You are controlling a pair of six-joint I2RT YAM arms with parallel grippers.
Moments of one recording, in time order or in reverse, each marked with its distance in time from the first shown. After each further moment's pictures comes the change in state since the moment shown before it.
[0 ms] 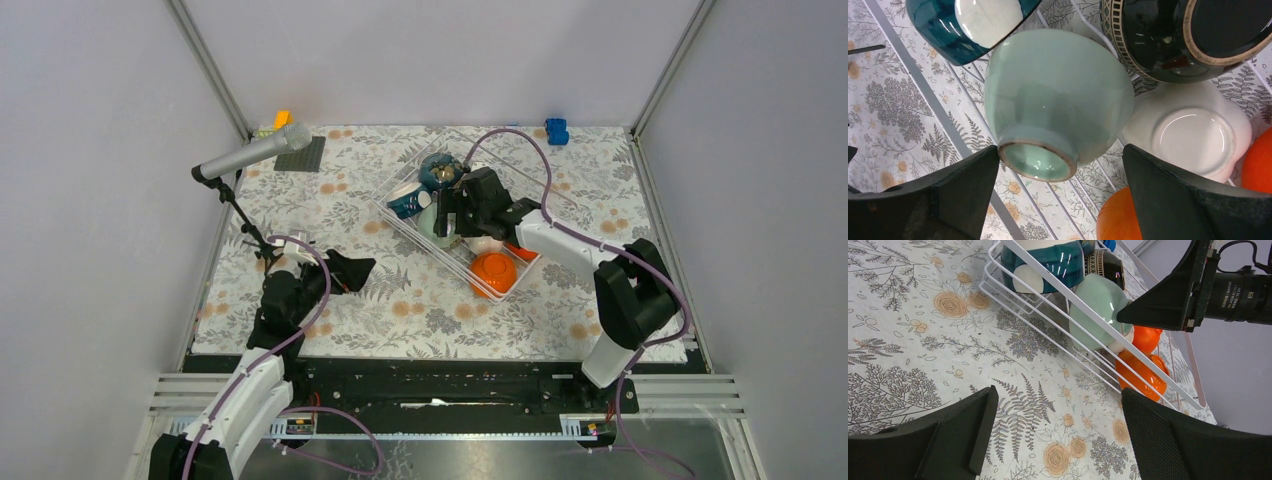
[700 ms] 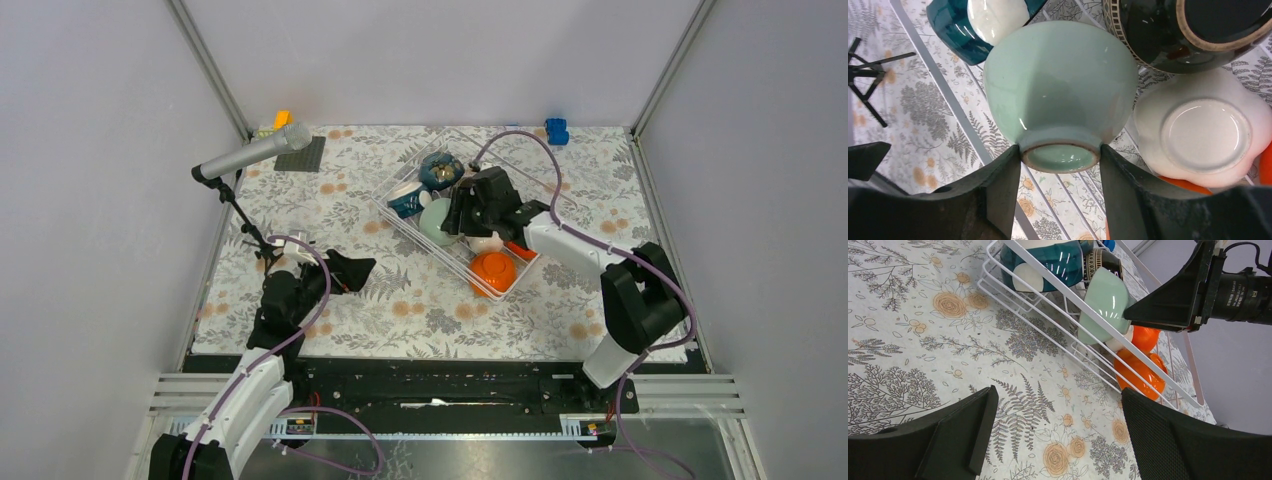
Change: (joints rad) left arm 0.000 0.000 0.000 0.001 0.002 0.000; right arm -0.025 -0.020 -0.029 0.032 -0.043 0.058
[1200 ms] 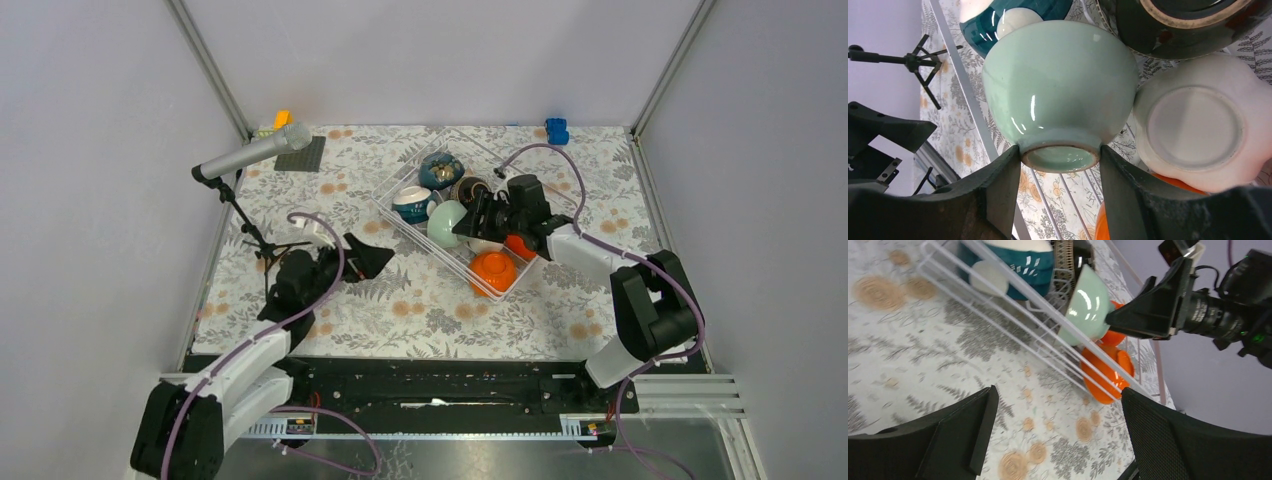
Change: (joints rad) left arm -0.103 0.225 0.108 0.070 0.008 -0.114; right arm -0.164 -0.079 -0.223 0.243 -0.309 0.054
